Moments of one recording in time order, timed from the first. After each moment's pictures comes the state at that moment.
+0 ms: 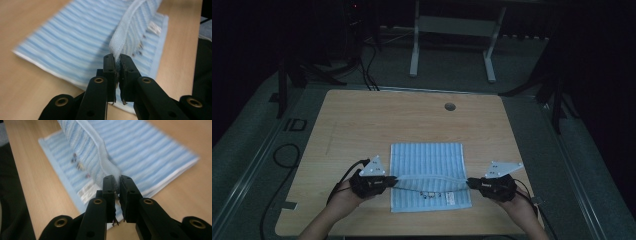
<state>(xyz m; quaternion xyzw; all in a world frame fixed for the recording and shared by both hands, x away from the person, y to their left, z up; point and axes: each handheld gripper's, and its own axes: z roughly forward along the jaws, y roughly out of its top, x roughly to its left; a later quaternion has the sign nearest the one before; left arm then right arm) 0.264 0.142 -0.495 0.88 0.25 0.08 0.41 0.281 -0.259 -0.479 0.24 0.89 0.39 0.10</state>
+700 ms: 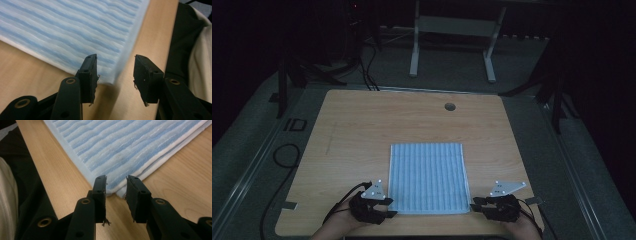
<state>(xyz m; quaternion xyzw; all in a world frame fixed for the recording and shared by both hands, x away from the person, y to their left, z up) 0.229 0.143 -0.529 0.90 0.24 0.01 0.37 0.248 -0.283 -0.526 0.28 0.88 0.38 0.04</state>
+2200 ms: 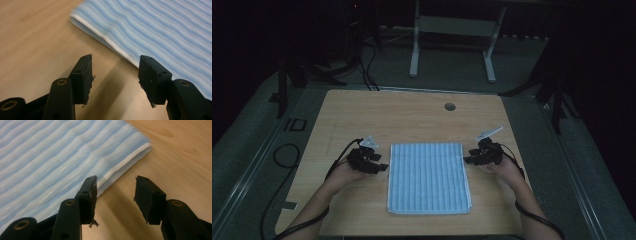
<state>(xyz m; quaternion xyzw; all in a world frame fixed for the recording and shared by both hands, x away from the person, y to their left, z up) 0.368 0.179 -0.528 0.87 0.35 0.06 0.33 0.422 -0.263 -0.521 0.32 0.90 0.30 0.04</state>
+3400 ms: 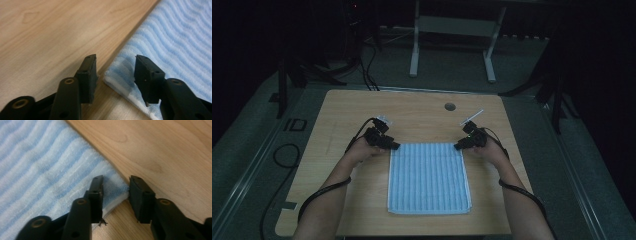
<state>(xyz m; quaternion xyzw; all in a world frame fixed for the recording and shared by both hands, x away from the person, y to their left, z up) 0.454 0.149 -0.534 0.87 0.37 0.02 0.32 0.486 -0.221 -0.526 0.34 0.91 0.24 0.01</state>
